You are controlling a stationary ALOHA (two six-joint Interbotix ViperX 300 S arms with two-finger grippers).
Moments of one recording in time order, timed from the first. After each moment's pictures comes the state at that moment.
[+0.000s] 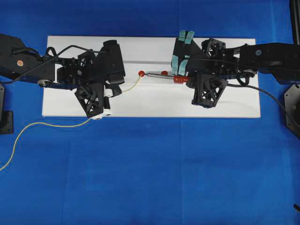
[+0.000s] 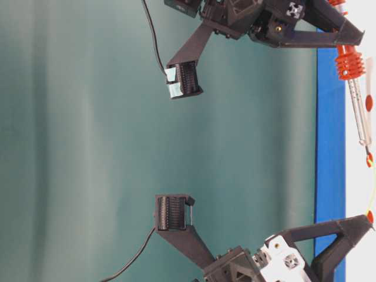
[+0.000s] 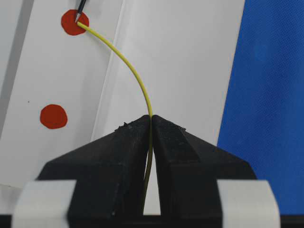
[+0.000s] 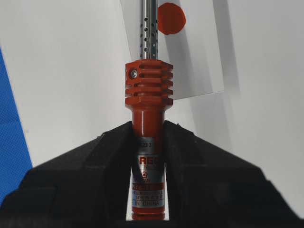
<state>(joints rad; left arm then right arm) 0.08 -0.03 0.73 0.00 0.12 -0.14 -0.16 -0.07 0.69 -0.06 0.46 0.24</state>
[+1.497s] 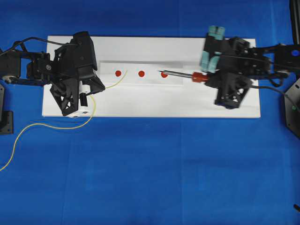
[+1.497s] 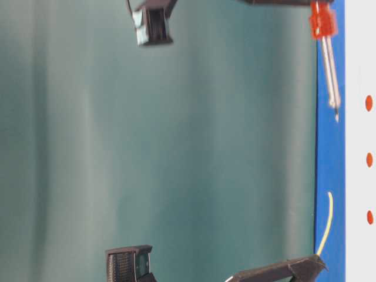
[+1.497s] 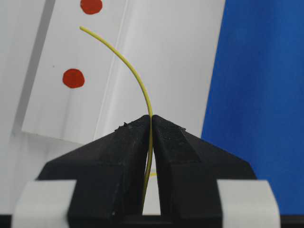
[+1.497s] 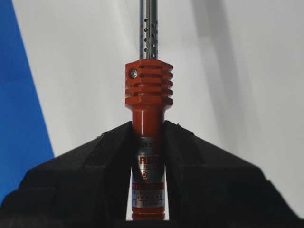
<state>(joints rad) 0.08 -0.27 0.84 0.00 0.17 -0.14 -0.16 -0.32 0.85 -0.06 0.48 0.29</state>
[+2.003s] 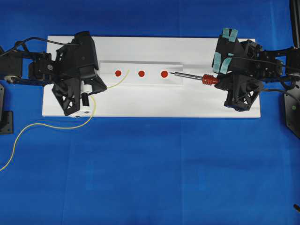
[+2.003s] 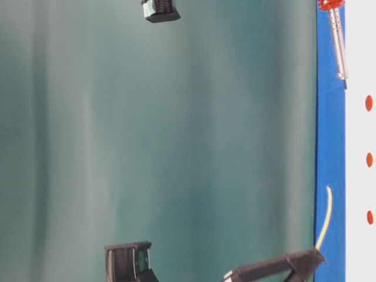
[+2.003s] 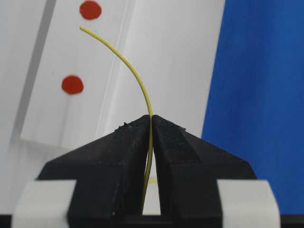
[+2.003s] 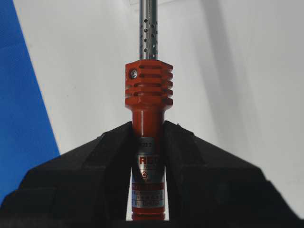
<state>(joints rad) 0.08 -0.24 0.82 0.00 0.15 -0.14 -0.16 -0.37 0.91 -0.06 0.49 0.31</state>
